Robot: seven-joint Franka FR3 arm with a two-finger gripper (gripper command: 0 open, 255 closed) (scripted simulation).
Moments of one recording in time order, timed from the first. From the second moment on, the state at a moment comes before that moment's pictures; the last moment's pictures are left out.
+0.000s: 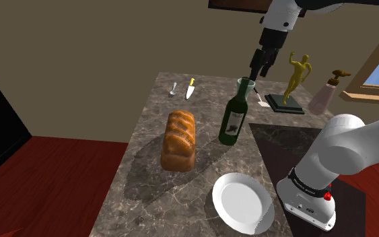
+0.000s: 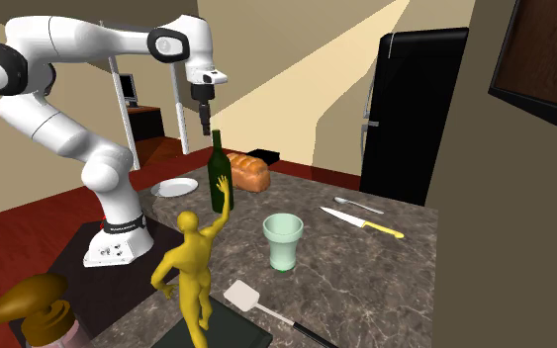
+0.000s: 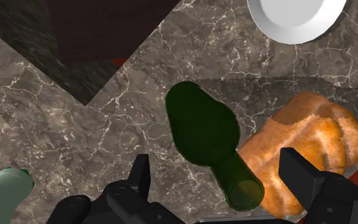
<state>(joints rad) 0.01 -0.75 -0.06 -2.34 0.06 1.59 0.01</state>
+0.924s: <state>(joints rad) -0.07 -0.49 -0.29 -2.27 -0.02 1.99 -0.25</state>
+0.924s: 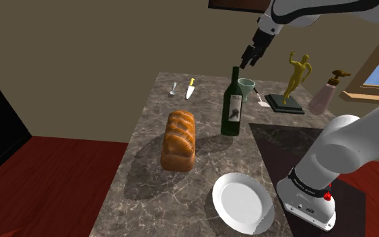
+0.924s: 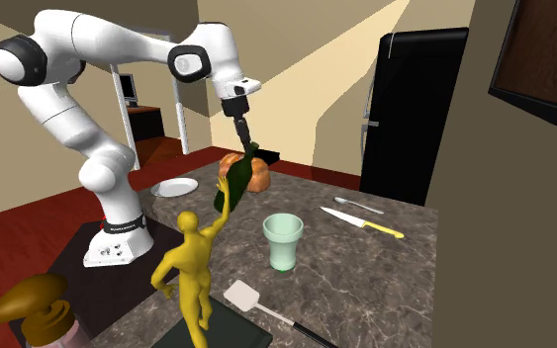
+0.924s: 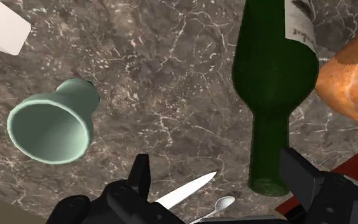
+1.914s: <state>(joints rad) -0.13 0.02 -0.52 -1.96 0.12 1.89 -0.61</state>
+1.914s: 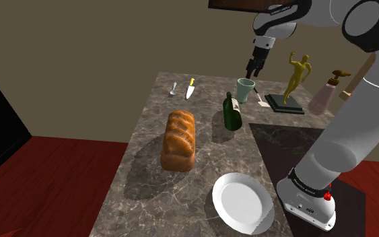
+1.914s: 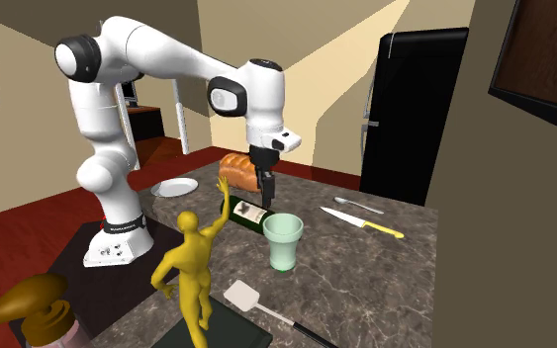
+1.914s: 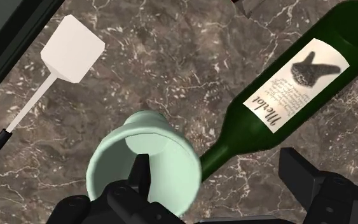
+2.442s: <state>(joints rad) -0.25 0.35 -0.55 -1.68 0.28 1.87 -0.79</state>
